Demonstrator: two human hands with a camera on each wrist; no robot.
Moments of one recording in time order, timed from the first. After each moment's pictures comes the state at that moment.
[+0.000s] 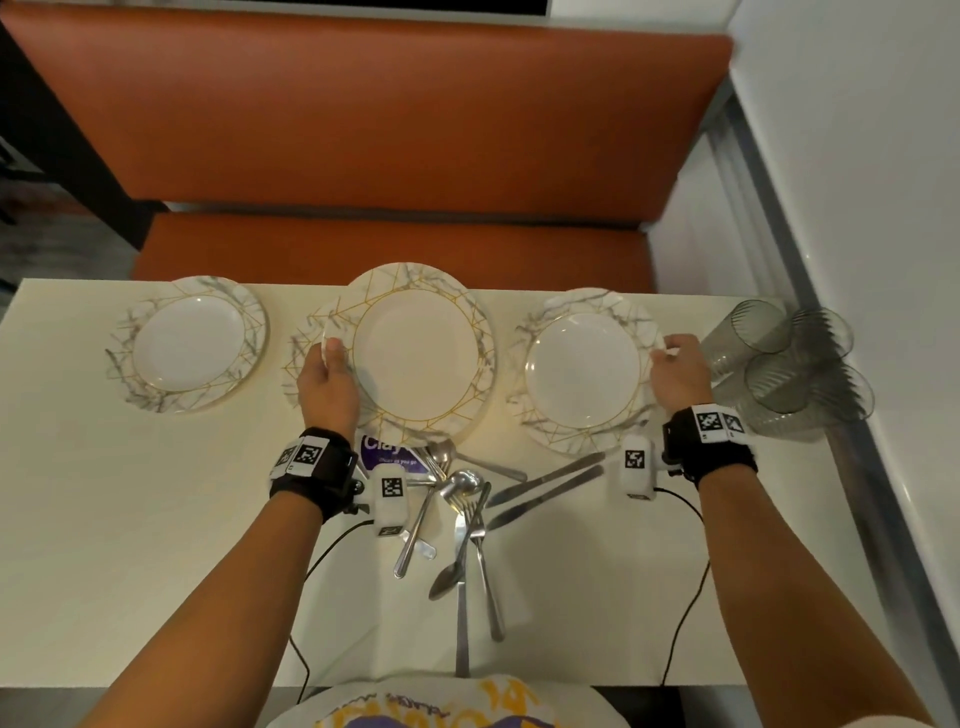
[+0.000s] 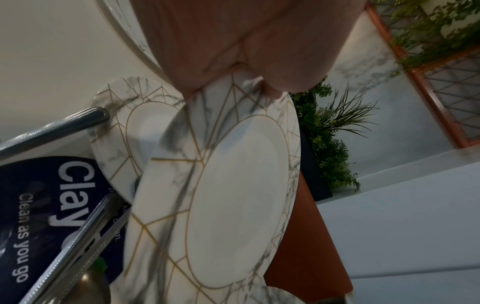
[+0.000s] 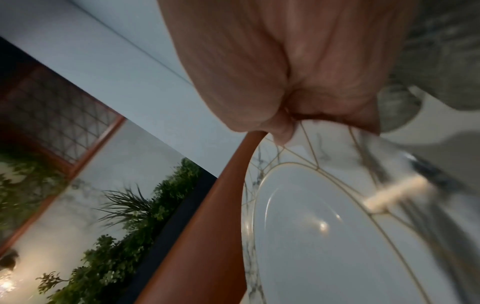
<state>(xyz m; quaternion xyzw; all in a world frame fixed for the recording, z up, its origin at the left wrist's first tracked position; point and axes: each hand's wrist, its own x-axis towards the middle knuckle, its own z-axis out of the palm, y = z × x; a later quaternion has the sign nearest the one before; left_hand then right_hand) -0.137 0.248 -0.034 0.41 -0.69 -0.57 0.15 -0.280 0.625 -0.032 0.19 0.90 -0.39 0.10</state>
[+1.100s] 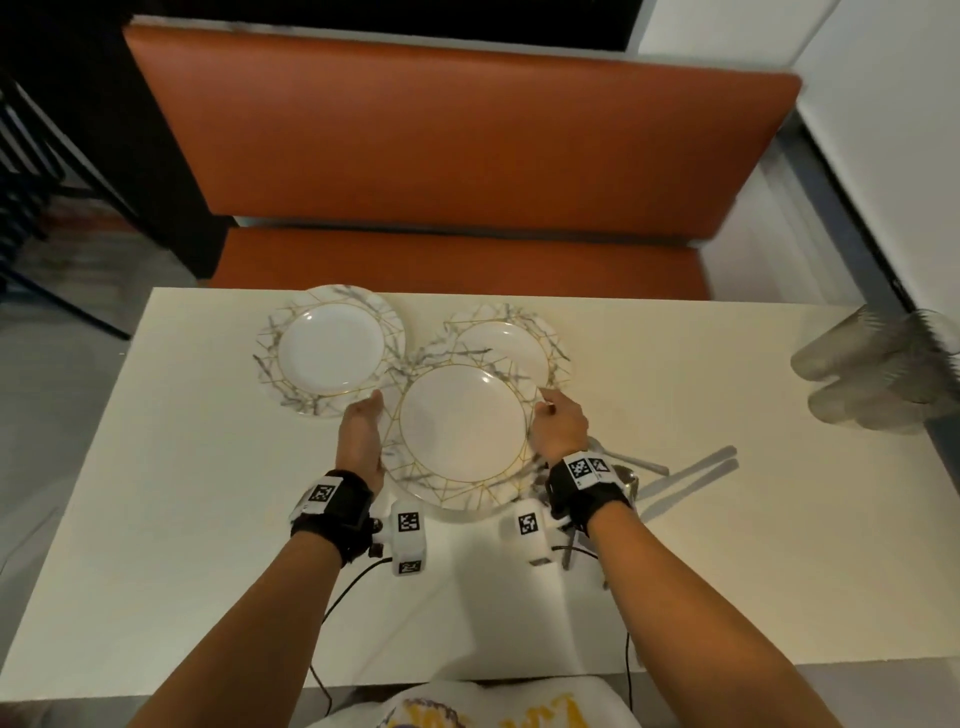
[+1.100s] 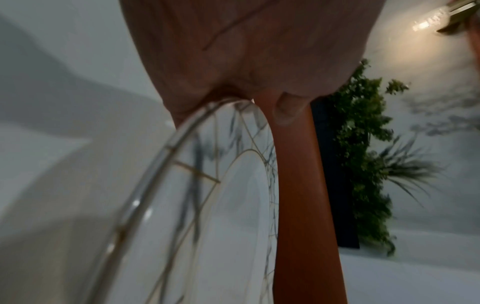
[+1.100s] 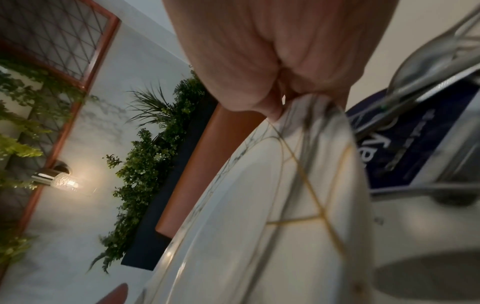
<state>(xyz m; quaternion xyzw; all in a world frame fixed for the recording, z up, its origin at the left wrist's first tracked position) -0.034 0.042 -0.073 0.46 -0.47 -0.75 -0.04 -0.117 0.280 -0.073 0.17 0.87 -0.43 0.17</state>
